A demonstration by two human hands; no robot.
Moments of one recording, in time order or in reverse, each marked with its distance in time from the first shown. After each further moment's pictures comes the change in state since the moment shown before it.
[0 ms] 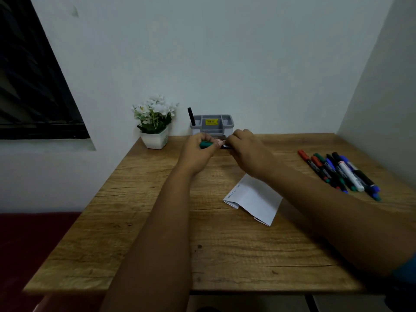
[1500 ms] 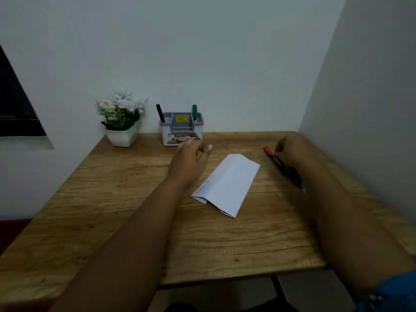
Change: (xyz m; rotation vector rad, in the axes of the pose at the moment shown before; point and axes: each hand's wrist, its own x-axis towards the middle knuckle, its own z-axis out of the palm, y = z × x) left_hand -0.021 -0.007 0.054 0.460 -0.026 0.277; right_hand -0.080 0.127 -0.063 0.003 -0.220 0.925
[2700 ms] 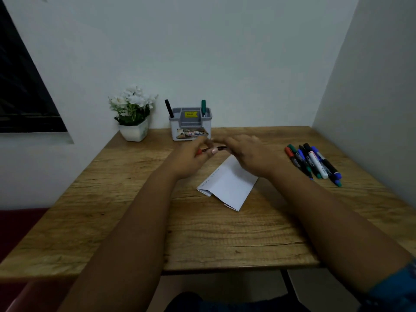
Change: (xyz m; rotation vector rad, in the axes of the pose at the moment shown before) left_hand -0.007 0.000 -0.036 0.036 -0.293 -0.046; right_hand -0.043 -0.075 0.046 0.008 0.046 -0.966
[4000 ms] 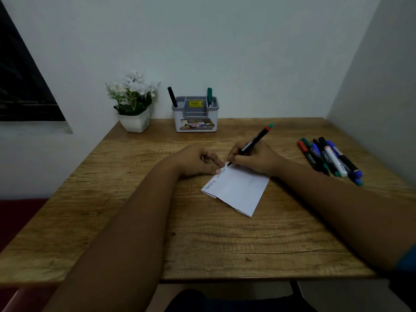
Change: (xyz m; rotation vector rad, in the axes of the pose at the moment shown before) left_hand 0.012 -0.020 0.007 -0.148 -0.371 -0.134; right_hand 0.004 0.014 0.031 0.711 -0.040 0.273
